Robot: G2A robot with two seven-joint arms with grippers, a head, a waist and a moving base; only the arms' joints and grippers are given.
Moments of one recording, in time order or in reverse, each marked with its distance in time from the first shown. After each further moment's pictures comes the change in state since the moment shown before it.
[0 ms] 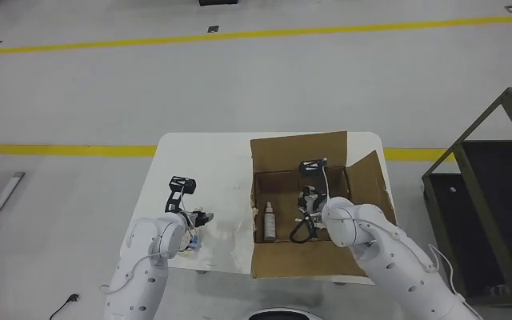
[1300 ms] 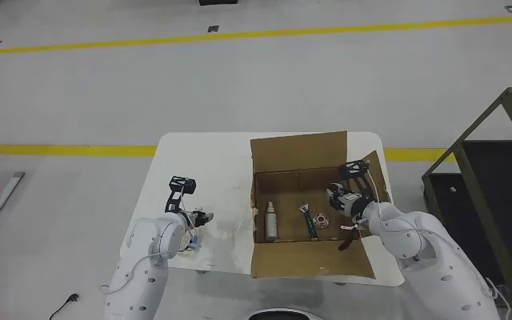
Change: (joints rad) left arm 0.000 0.000 0.000 0.000 0.000 0.000 0.000; right arm -0.248 0.108 0.386 -0.074 0.152 -0.423 -0.115
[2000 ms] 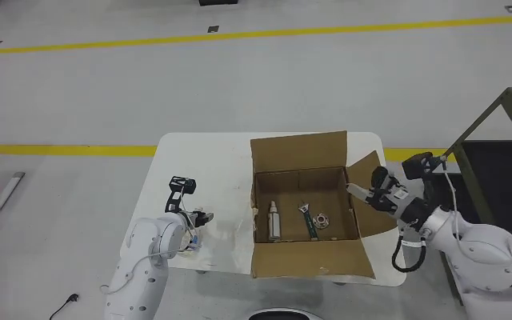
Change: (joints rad) left arm 0.000 0.000 0.000 0.000 0.000 0.000 0.000; right arm -0.256 0.039 0.392 -0.260 0.240 -0.245 -0.052
